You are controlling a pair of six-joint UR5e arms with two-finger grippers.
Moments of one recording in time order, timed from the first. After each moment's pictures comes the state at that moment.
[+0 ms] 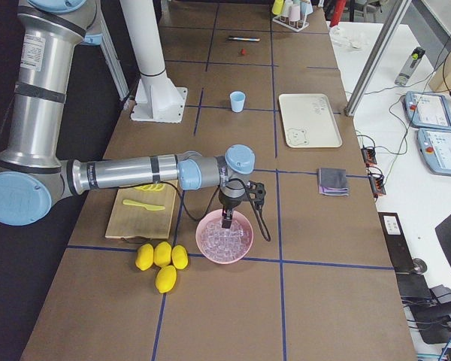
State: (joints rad) left arm -1.60 -1.47 -1.78 -1.42 -2.50 0.03; right arm 1.26 -1.79 1.87 -1.53 2.31 0.36
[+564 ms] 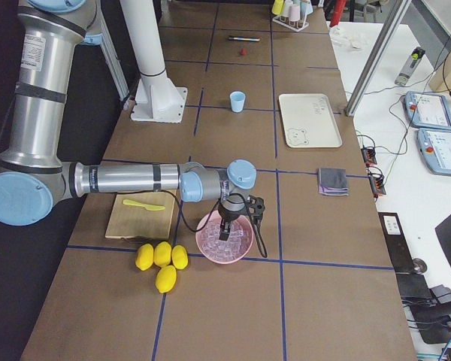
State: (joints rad) left arm -1.60 -1.47 -1.78 -1.43 -2.51 0.03; right arm 1.25 -1.77 1.74 -1.44 2.30 0.37
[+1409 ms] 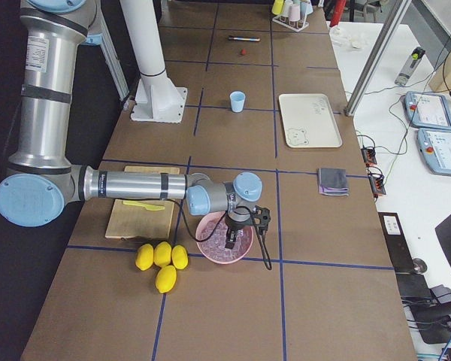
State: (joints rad) left arm -1.60 -1.47 -1.78 -1.43 -2.51 0.03; right arm 1.25 -1.73 1.66 -1.40 2.30 0.43
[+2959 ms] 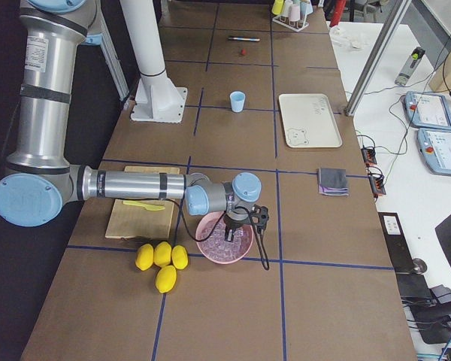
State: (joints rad) left arm -1.60 -1.47 -1.79 -1.43 -2.51 0.03; right arm 1.26 -1.74 1.68 -1.40 2.35 0.43
